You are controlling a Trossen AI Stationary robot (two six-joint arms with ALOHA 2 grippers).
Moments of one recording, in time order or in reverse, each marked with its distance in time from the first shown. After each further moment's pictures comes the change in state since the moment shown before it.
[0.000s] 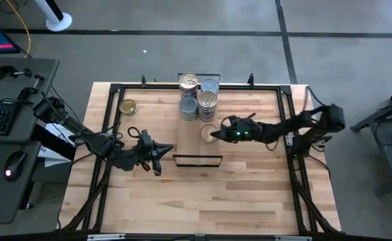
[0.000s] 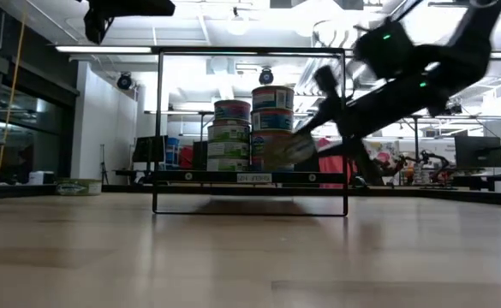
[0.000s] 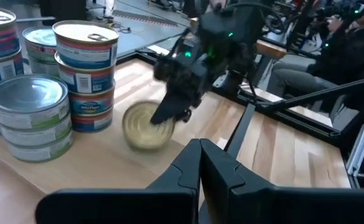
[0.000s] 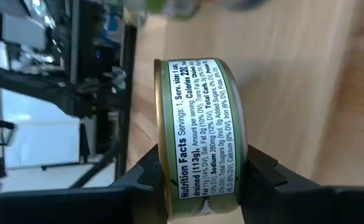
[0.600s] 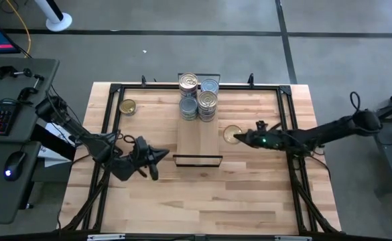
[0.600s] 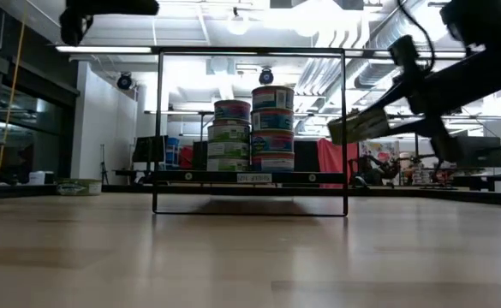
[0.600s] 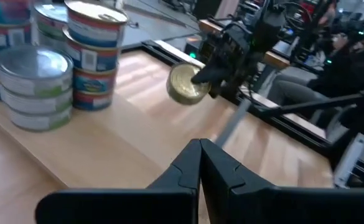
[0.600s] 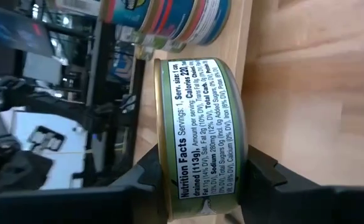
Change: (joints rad) left arm -0.105 0.022 -0.001 -0.062 -0.120 -0.211; right arm 0.249 -0.645 -0.253 -0.379 0.387 0.113
